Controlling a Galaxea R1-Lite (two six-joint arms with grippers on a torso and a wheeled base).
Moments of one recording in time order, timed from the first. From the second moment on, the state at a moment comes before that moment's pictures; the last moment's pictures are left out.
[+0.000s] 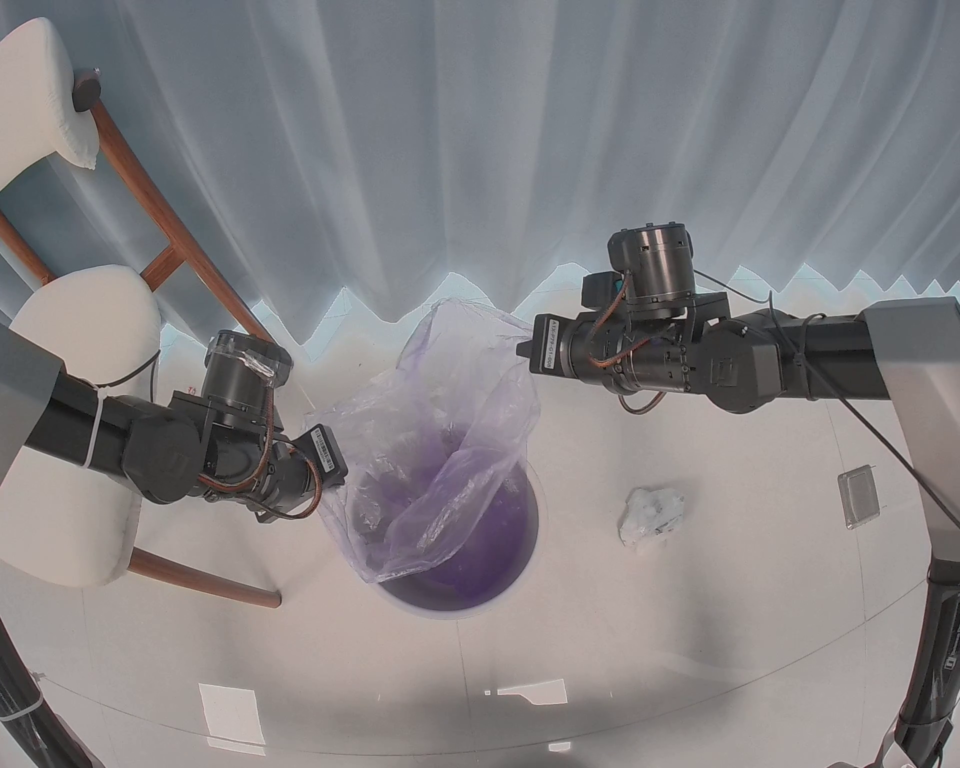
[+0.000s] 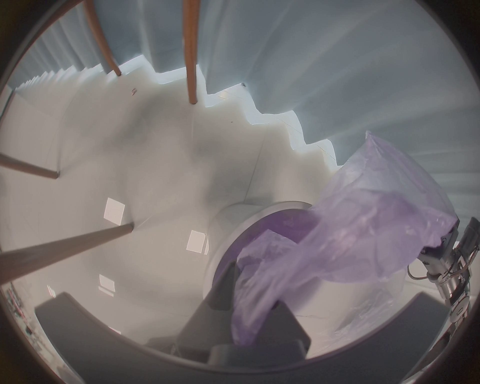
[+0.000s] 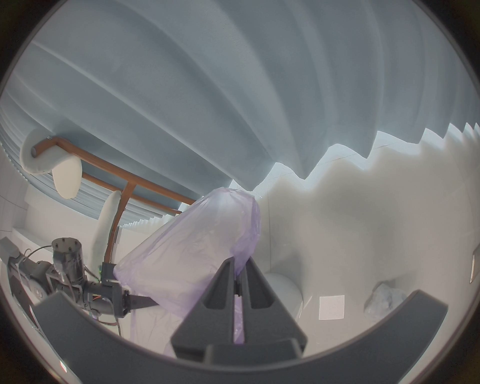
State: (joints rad) left arm -0.32 1.91 -1.08 -0.10 -0.07 -0.71; right arm 0.40 2.18 -1.74 -0.05 0.13 0.36
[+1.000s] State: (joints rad) left arm -0.26 2.08 -1.10 -0.13 -0.01 -0.93; right arm 0.26 2.22 -1.31 -0.35 0.13 0.36
